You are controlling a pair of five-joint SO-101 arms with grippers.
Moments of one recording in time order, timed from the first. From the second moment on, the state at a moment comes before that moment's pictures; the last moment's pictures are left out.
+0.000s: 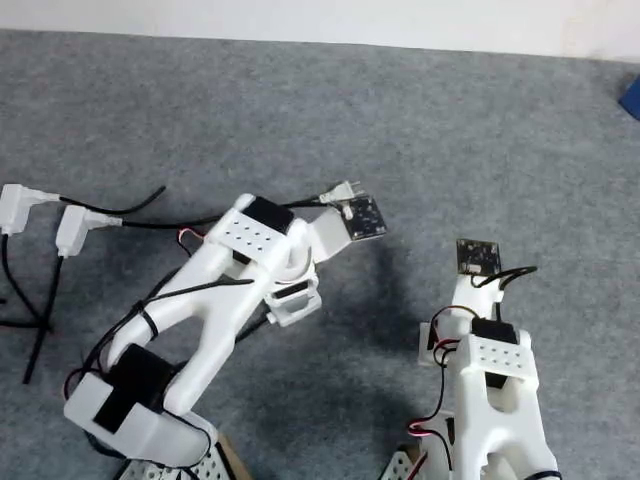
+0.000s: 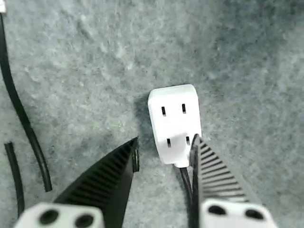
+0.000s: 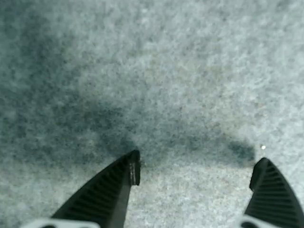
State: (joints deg) left arm 21.6 -1.9 24.3 69.2 -38.4; right arm 4.7 -41.1 75.4 50.0 6.2
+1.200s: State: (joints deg) left arm 24.3 8.0 24.4 67.5 -39.2; right arm 4.7 -41.1 75.4 50.0 6.2
